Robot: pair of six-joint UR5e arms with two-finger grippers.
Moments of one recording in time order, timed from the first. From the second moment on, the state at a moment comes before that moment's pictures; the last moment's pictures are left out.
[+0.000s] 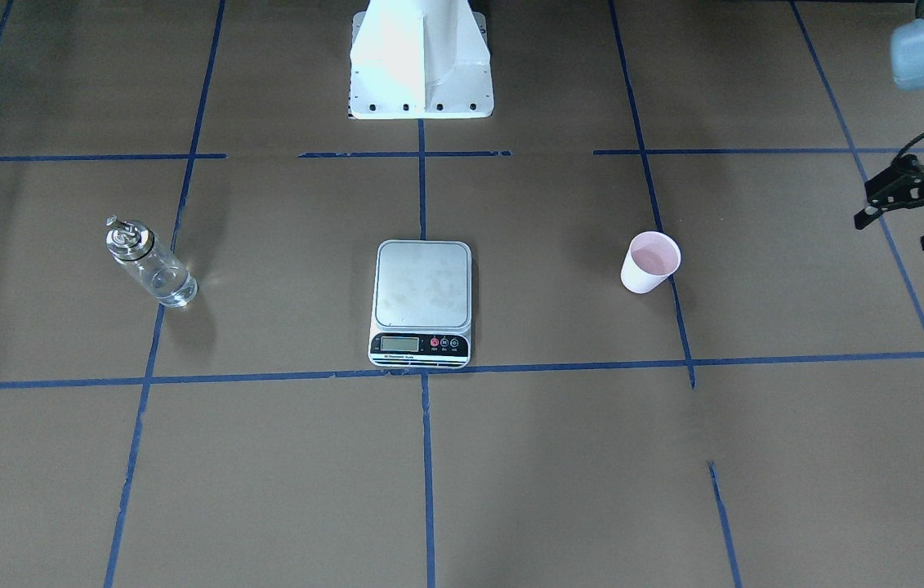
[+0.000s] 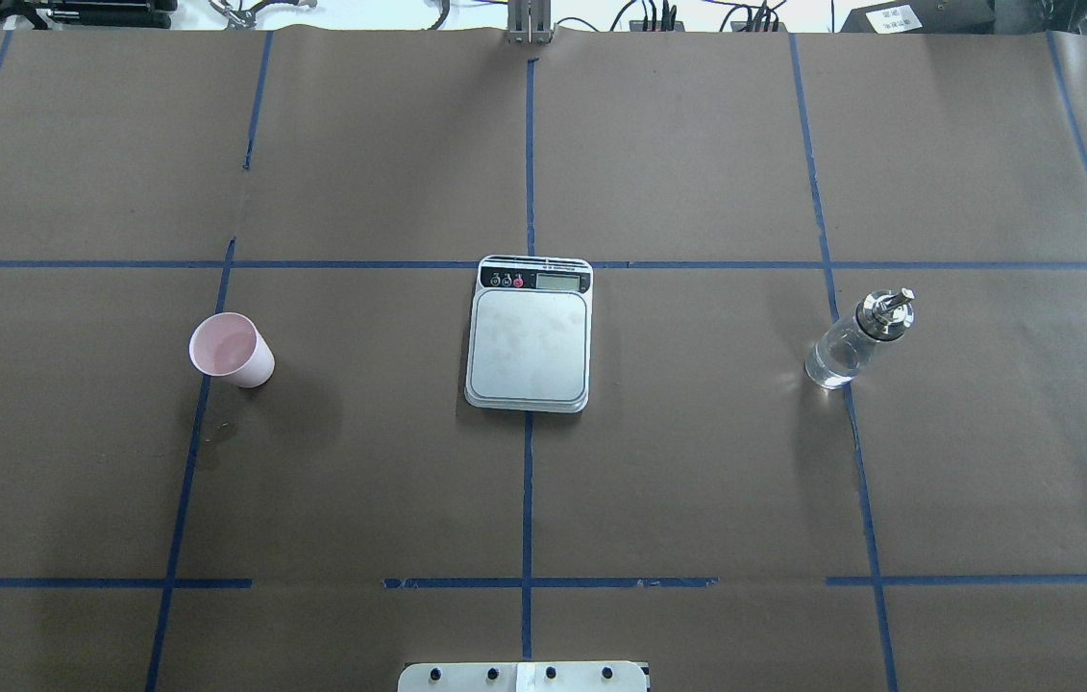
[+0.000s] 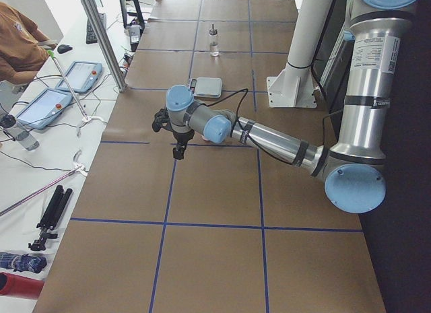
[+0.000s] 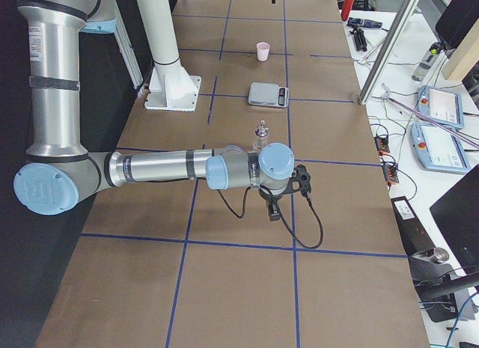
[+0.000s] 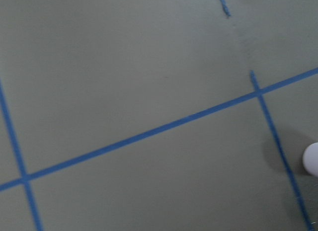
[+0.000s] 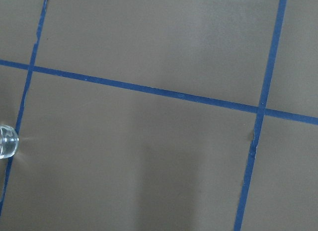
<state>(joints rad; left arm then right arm) -1.23 -1.64 -1.88 -1.72 -2.42 -0.36 1.52 -1.62 1.73 -1.53 2.53 -0.06</state>
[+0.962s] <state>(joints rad) -0.91 -1.79 -1.86 -1.72 -2.26 -0.79 1.51 -1.62 1.72 -1.50 2.52 -0.06</state>
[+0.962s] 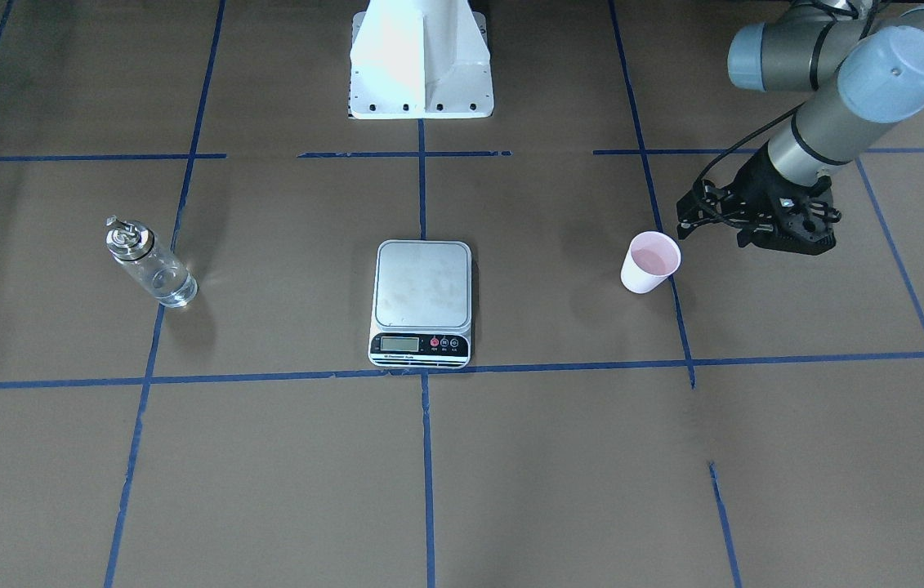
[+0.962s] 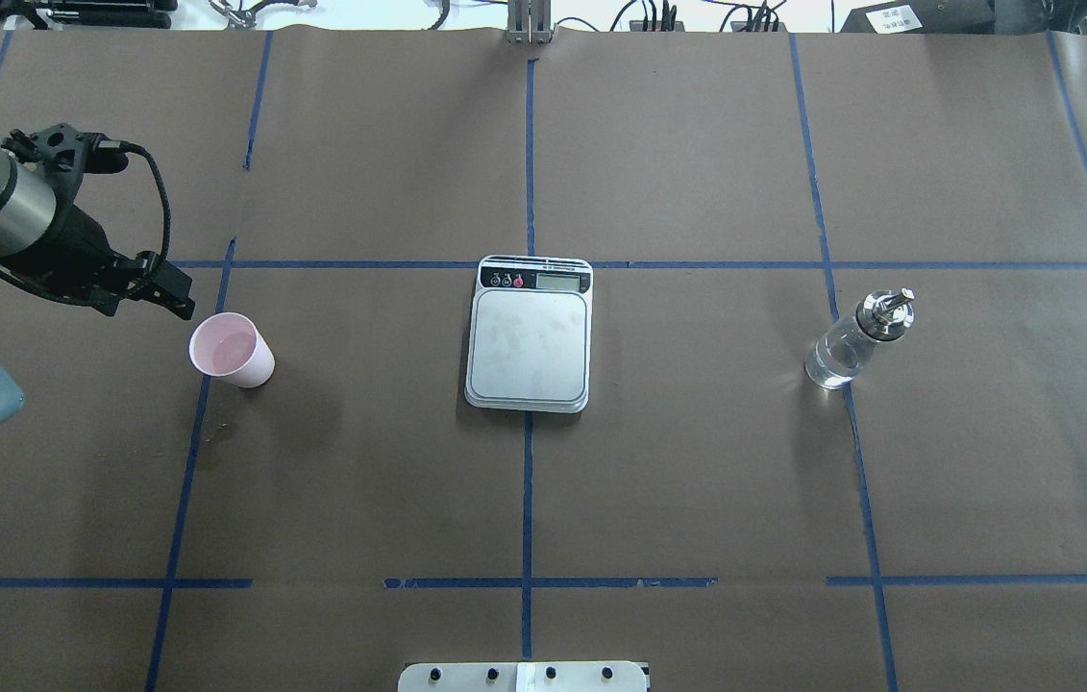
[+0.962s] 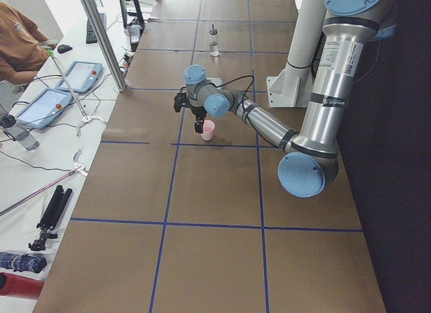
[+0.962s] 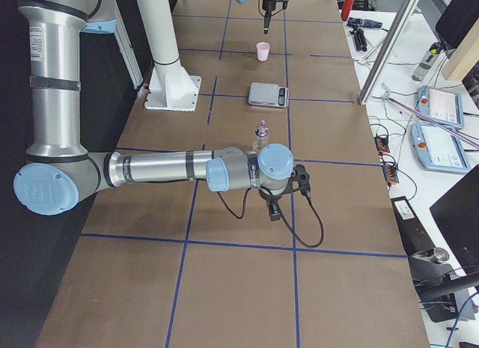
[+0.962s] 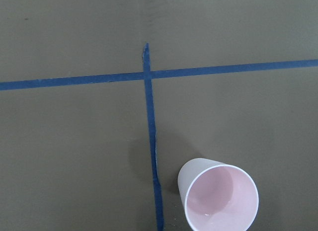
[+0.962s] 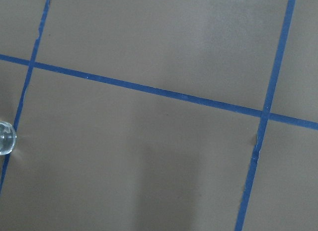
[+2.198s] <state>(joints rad) -0.83 -1.84 -1.75 -1.72 -2.22 -0.78 1.51 -1.62 1.71 -1.50 2.52 -0.06</state>
